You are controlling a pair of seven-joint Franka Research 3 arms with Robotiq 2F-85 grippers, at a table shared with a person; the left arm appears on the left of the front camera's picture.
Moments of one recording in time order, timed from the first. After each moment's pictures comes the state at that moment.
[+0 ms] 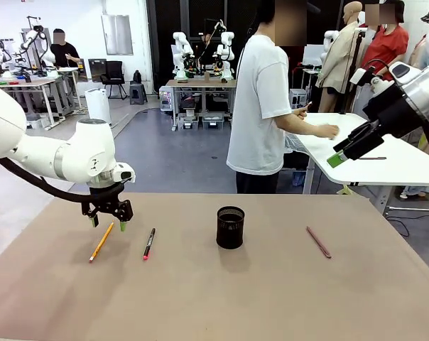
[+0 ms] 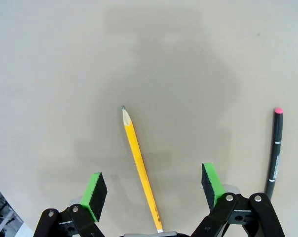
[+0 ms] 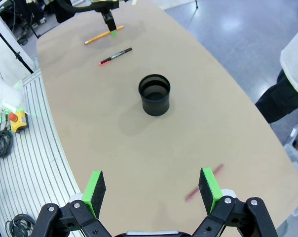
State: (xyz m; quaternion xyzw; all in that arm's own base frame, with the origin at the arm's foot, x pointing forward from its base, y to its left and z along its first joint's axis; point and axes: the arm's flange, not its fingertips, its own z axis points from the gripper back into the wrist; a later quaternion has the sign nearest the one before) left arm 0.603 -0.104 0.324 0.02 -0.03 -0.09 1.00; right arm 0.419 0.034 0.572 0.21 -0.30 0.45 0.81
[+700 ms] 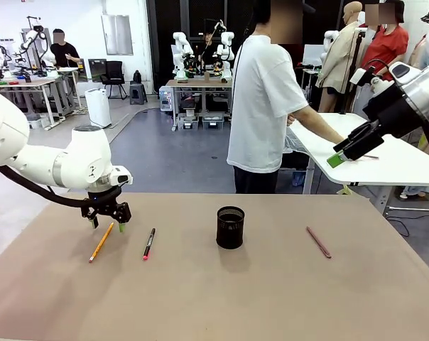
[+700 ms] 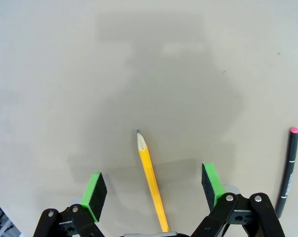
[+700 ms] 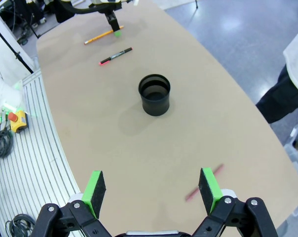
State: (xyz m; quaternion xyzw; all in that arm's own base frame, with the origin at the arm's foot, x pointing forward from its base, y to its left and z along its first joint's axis) left arm 0.613 -0.091 0.306 0.01 -0.05 -0.09 0.99; right arm 0.419 0.034 0.572 0.21 -0.30 0.45 0.81
